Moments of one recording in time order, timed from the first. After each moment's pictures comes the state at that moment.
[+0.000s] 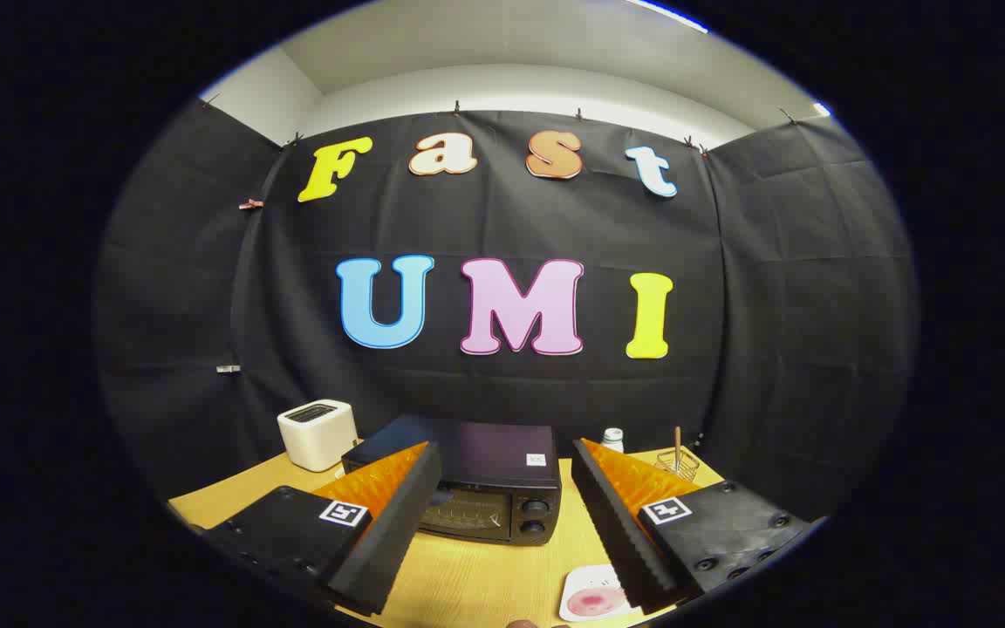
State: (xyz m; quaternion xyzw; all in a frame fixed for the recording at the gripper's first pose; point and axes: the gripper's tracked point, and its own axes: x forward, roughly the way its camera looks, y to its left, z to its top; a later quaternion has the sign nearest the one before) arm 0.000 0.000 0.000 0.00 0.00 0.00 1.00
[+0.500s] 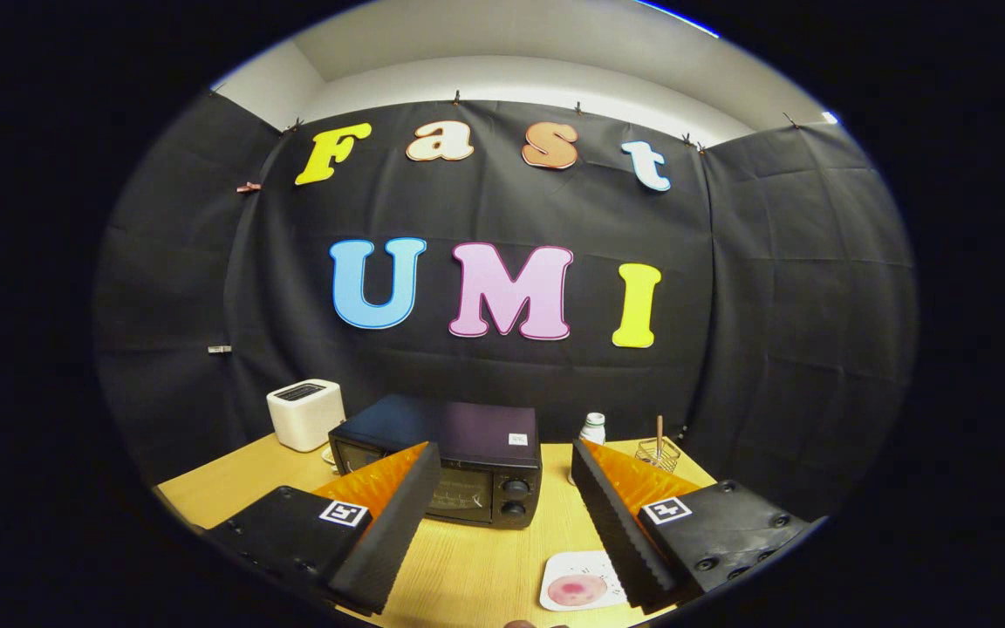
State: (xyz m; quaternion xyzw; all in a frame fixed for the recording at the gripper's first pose) arm -0.019 -0.014 -0.016 -0.02 0.02 -0.02 1.00
